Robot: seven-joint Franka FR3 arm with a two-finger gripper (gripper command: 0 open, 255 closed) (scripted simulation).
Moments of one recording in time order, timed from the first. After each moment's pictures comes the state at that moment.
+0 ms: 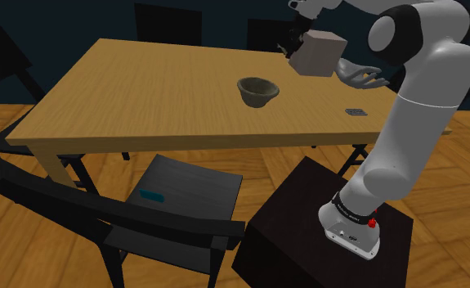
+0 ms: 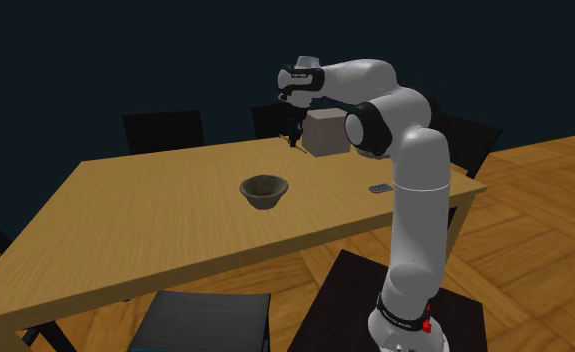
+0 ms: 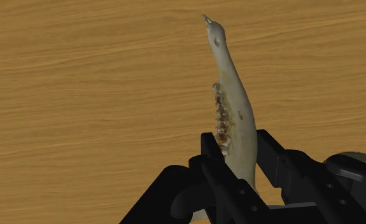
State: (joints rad) arm -0.02 0.22 -0.66 -1.53 0.29 1.79 -1.51
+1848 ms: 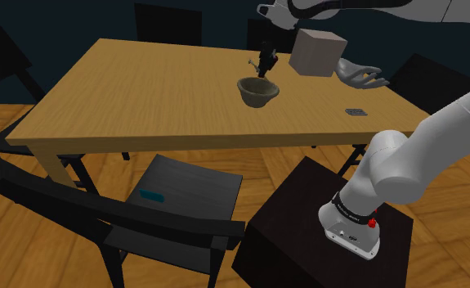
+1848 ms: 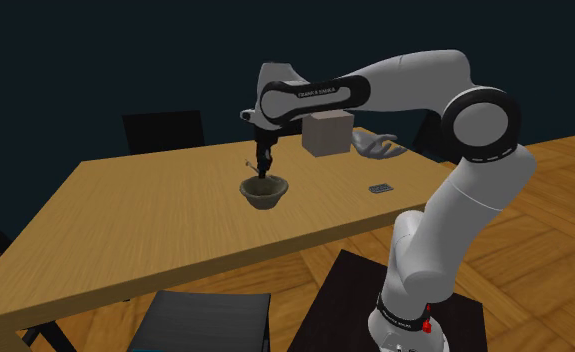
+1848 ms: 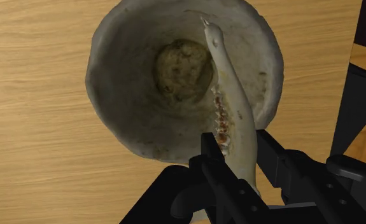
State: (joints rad) arm 0.24 -0.33 -0.32 -2.11 -0.03 1.97 -0.85
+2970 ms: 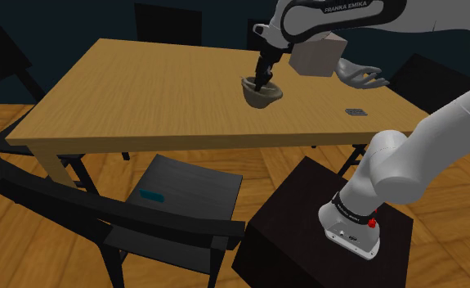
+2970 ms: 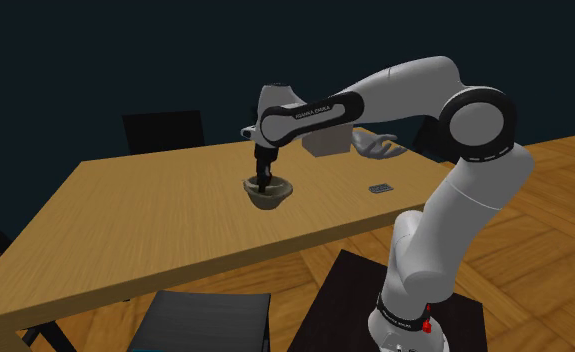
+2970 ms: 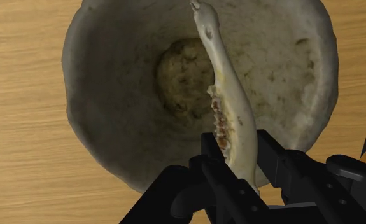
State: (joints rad) arm 0.24 -0.31 -0.32 -2.24 -0.02 2.12 -0.86
